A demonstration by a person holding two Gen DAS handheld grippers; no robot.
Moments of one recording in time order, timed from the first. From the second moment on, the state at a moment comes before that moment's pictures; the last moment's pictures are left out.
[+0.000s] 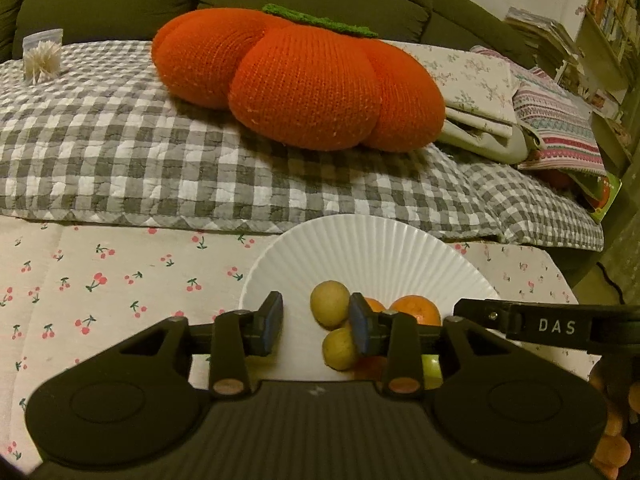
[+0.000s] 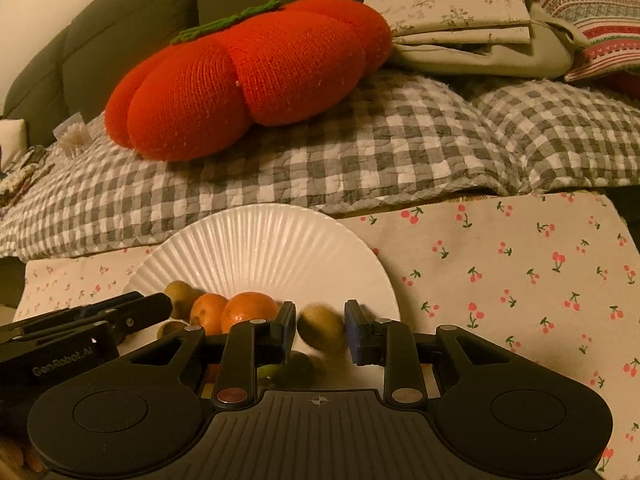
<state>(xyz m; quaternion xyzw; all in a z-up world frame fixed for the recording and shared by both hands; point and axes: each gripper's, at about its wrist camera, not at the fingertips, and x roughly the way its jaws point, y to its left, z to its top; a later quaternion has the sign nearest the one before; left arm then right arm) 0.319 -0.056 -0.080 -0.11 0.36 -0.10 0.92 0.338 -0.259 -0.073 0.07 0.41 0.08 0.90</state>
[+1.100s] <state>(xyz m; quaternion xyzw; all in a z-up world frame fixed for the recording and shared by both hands) 0.187 -0.053 0.002 -0.07 0.36 0.01 0.93 0.219 -0.254 0.023 0.08 0.39 0.08 0.91</state>
